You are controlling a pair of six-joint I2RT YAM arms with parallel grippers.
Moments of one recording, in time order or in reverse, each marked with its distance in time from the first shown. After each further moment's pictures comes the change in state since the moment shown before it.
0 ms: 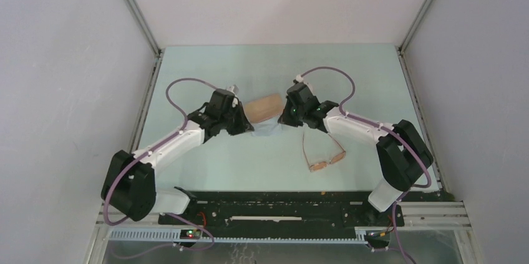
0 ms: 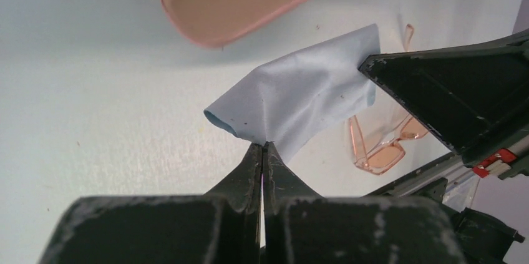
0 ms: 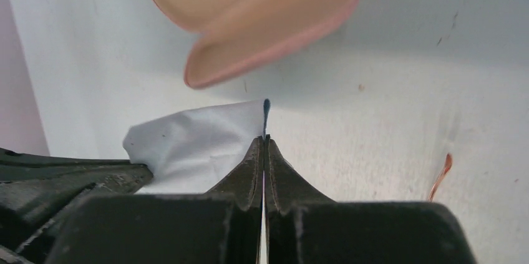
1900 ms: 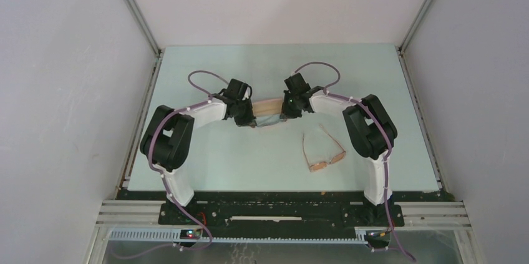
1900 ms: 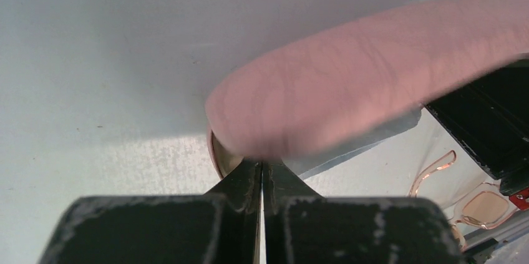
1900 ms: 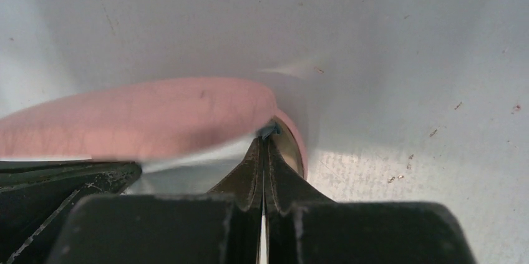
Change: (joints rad) left arm 0.058 0.491 0.276 0.013 -0.026 0.071; right arm -0.148 0.391 0.300 -0.076 -0.115 -0.149
